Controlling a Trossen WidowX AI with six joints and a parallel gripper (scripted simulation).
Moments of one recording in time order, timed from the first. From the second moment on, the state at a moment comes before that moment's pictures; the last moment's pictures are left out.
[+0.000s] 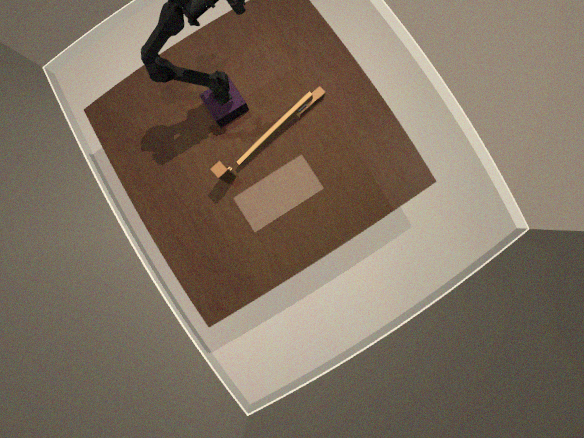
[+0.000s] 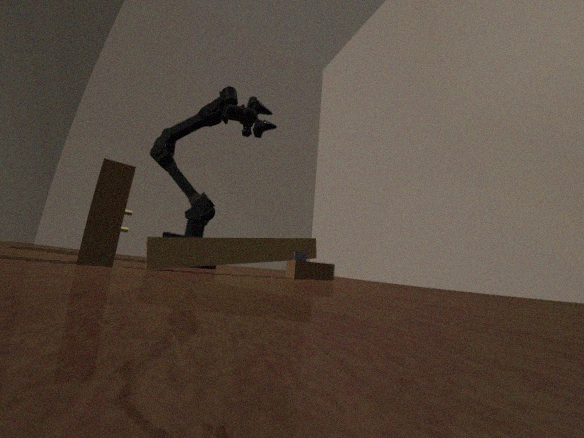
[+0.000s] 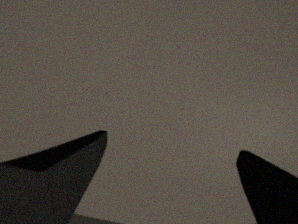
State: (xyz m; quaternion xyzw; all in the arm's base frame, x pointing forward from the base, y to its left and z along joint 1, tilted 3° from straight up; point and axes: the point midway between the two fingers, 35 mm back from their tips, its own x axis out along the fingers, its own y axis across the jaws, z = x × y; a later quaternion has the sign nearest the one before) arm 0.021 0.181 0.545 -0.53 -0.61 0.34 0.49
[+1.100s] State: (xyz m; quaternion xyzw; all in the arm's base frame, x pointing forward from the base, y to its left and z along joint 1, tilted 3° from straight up) arm 0.314 0.139 0.184 -0.68 0.13 0.50 0.51
